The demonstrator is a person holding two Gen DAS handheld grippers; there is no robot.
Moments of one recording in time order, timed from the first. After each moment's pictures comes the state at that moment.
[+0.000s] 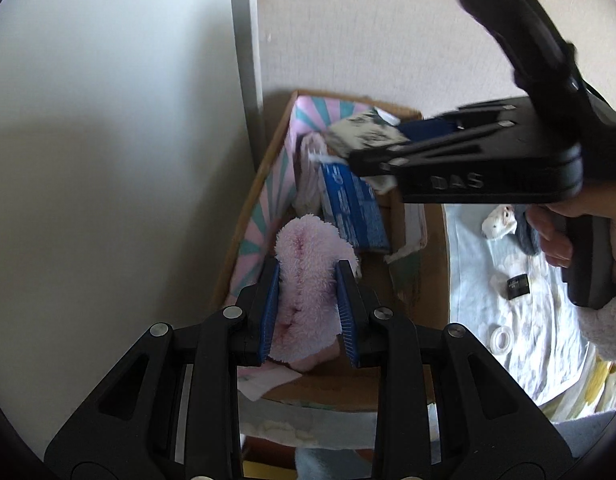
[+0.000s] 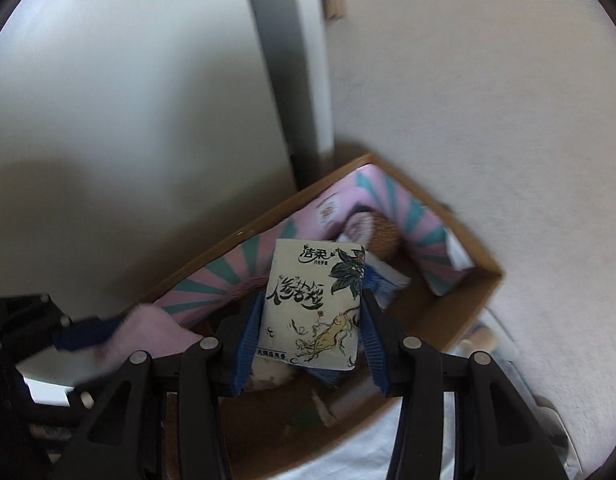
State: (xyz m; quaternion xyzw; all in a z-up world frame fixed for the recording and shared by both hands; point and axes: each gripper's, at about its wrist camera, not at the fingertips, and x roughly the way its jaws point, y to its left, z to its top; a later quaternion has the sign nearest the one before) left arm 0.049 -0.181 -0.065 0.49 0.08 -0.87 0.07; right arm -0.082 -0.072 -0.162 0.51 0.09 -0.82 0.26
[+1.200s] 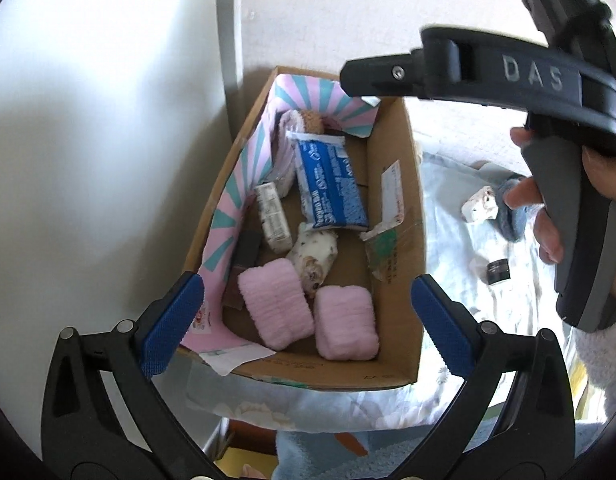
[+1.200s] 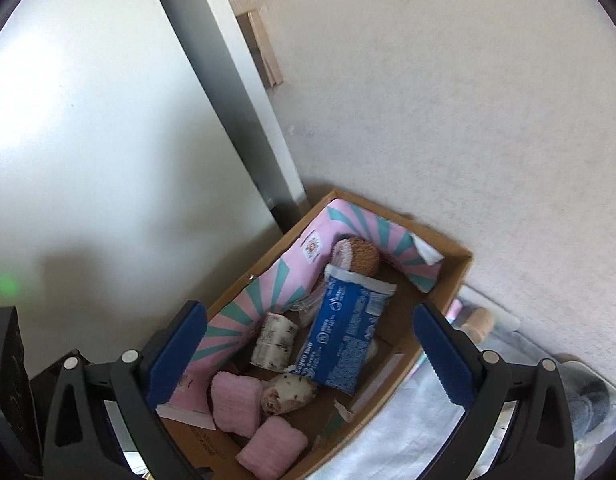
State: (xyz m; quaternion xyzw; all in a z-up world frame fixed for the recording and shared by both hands) left arm 0.056 -0.175 -0.070 0.51 0.10 -0.85 0.04; right arm -0.062 -0.030 -0.124 0.45 -0.03 -0.87 0.20
